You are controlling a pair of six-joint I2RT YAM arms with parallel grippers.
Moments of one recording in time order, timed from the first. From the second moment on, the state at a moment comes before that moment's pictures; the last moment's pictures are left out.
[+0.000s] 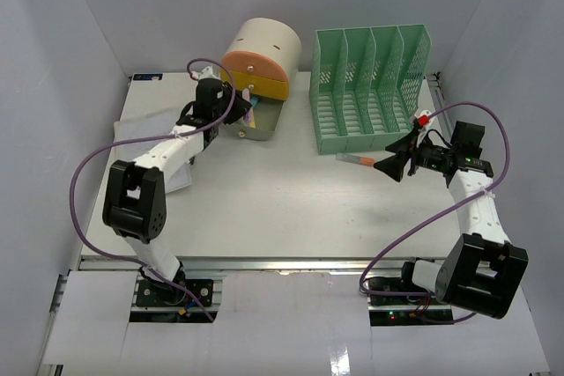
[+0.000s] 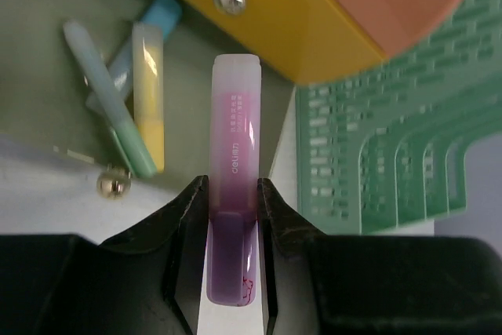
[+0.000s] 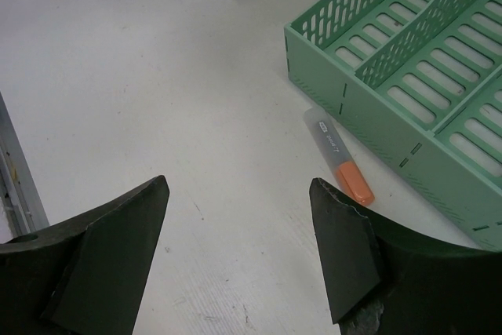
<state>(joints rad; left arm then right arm) -0.30 1.73 1.28 0.02 0.02 -0.74 -0.25 1.20 0.87 -0.45 -1.17 -0.61</state>
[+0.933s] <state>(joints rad) -0.30 1.64 1.26 0.02 0.17 -0.45 -0.06 1.29 0.87 -0.64 -0.95 -1.07</state>
